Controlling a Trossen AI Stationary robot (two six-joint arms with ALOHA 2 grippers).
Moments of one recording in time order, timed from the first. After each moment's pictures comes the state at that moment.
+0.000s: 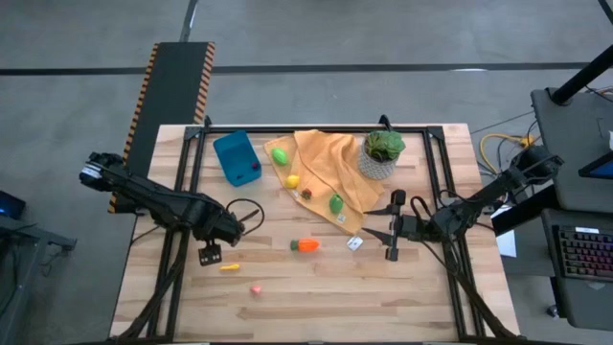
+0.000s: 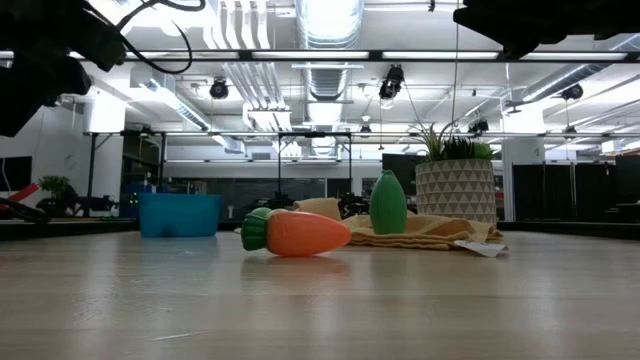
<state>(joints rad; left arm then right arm) -0.37 1.25 1.00 -1.37 0.14 -0.64 0.53 1.08 0.29 0.89 0.66 -0.27</state>
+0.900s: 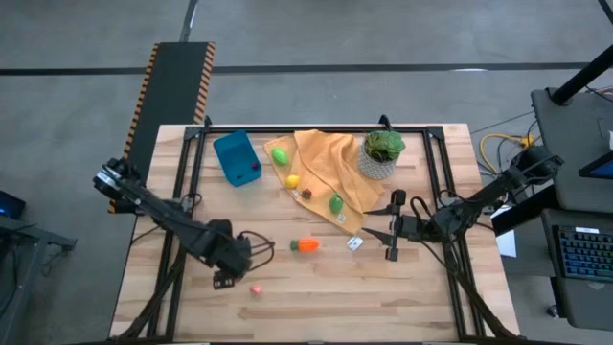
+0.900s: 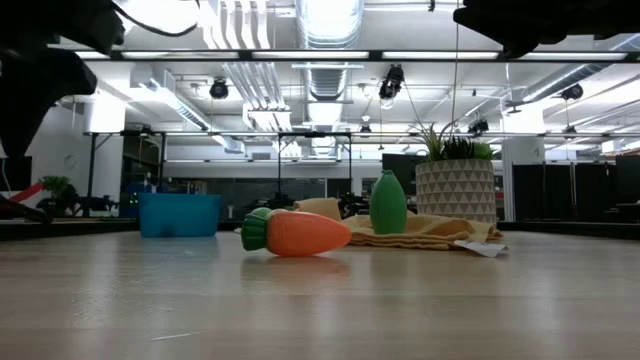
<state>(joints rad) -0.59 1.43 1.04 -1.09 -0.01 -0.76 0.53 1.08 0.29 0.89 0.66 -0.28</state>
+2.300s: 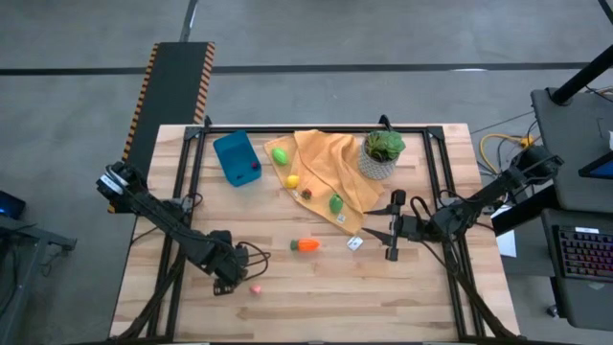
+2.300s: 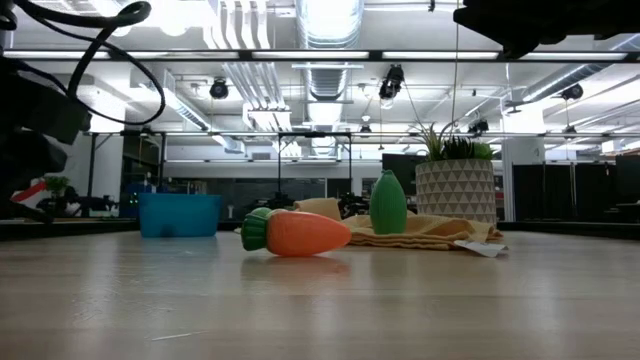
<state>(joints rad) -0.66 1.49 0.76 -0.72 0.01 -0.83 0.53 1.08 0.29 0.89 0.66 -0.27</state>
